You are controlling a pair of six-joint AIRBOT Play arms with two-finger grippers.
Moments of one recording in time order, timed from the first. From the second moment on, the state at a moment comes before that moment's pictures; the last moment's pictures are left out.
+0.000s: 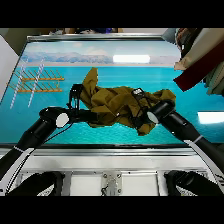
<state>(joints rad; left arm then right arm) -0.48 -1.06 0.82 1.41 -0.80 -1.81 0.59 -1.21 0.99 -1.72 1.10 1.84</state>
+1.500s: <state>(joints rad) -0.47 -1.04 0.85 1.41 -0.84 -1.81 0.53 -1.45 1.01 -1.83 0.98 2.32</state>
